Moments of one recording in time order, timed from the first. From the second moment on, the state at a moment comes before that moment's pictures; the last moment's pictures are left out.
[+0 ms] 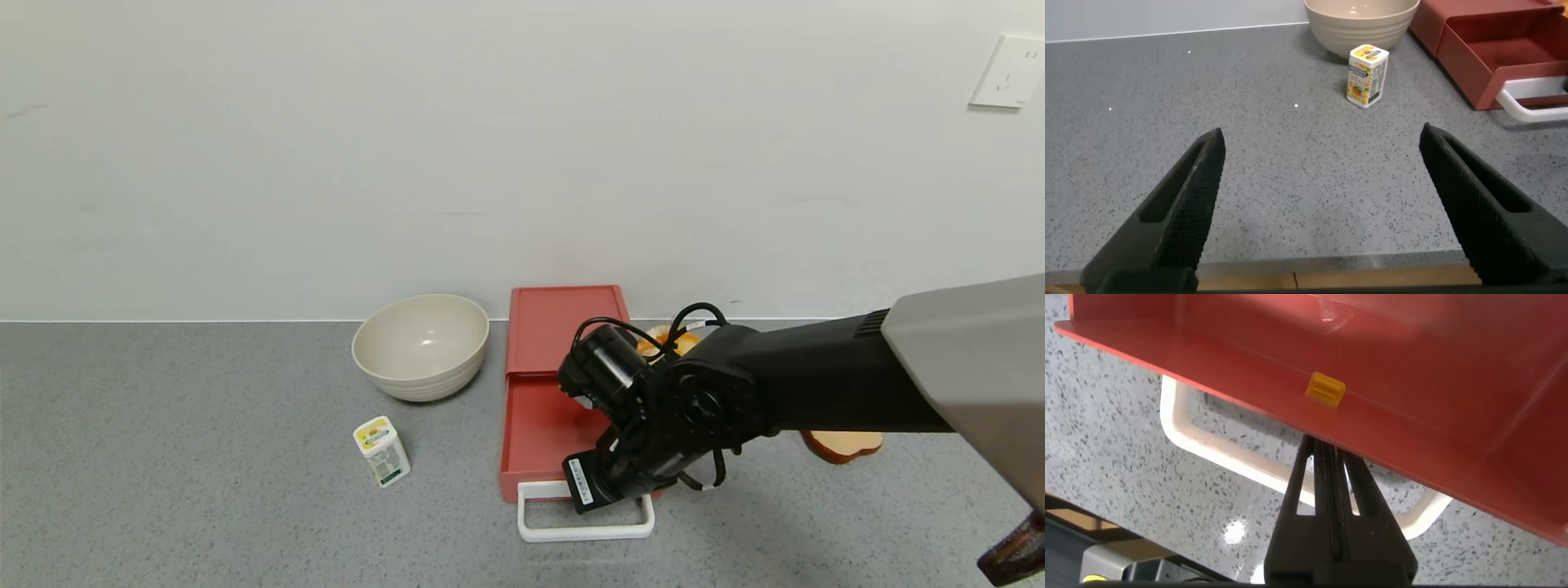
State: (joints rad) left arm 0.00 0.00 0.00 0.01 0.00 0.03; right arm 0.75 2.21 -1.58 0.50 0.01 0.42
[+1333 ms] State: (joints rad) left arm 0.00 0.00 0.00 0.01 0.00 0.03; right arm 0.67 2.37 -1.91 0.50 -0.02 0.33
